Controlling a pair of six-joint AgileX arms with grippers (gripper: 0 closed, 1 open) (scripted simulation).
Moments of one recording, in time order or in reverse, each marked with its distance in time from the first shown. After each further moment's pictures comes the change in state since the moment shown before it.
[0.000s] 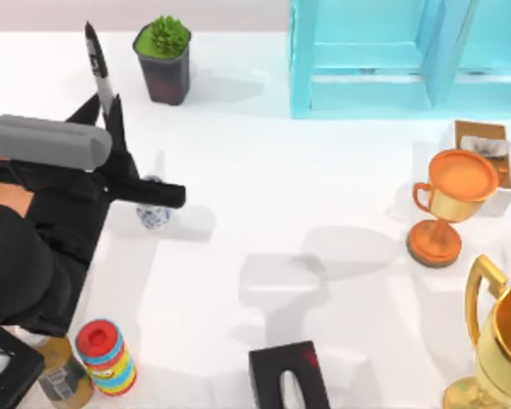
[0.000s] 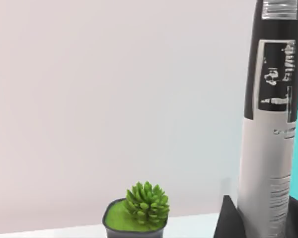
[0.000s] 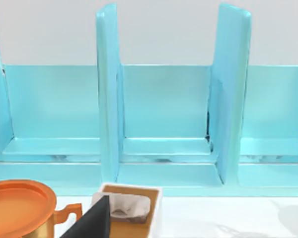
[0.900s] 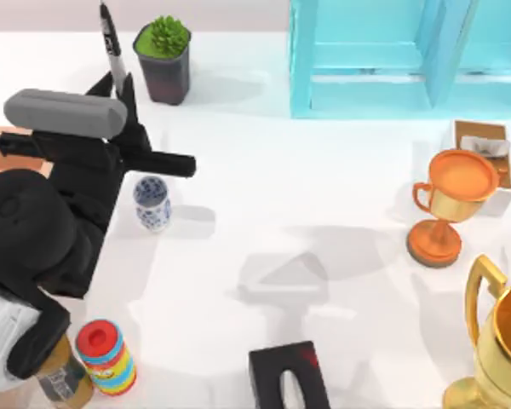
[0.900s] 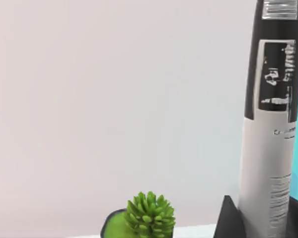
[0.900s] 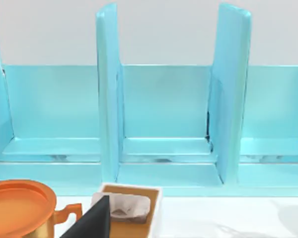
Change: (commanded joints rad) left arm 0.060 0.215 0.122 0.098 0.056 -0.014; right arm 0.000 0.000 0.000 0.000 0.000 0.000
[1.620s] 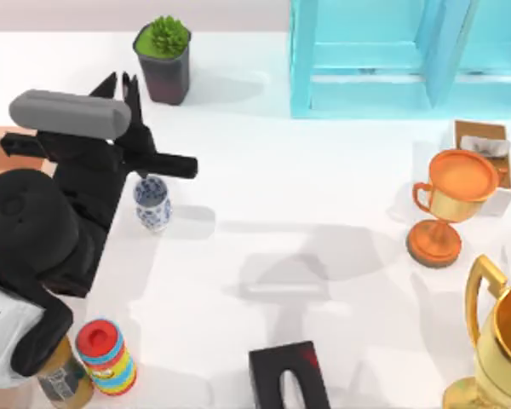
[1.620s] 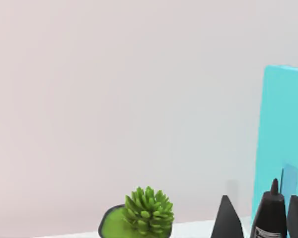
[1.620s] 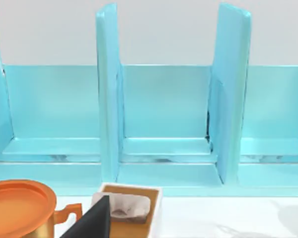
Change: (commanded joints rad) left arm 0.001 0.026 0.006 0.011 0.007 0.003; right arm 0.000 0.000 0.000 0.000 0.000 0.000
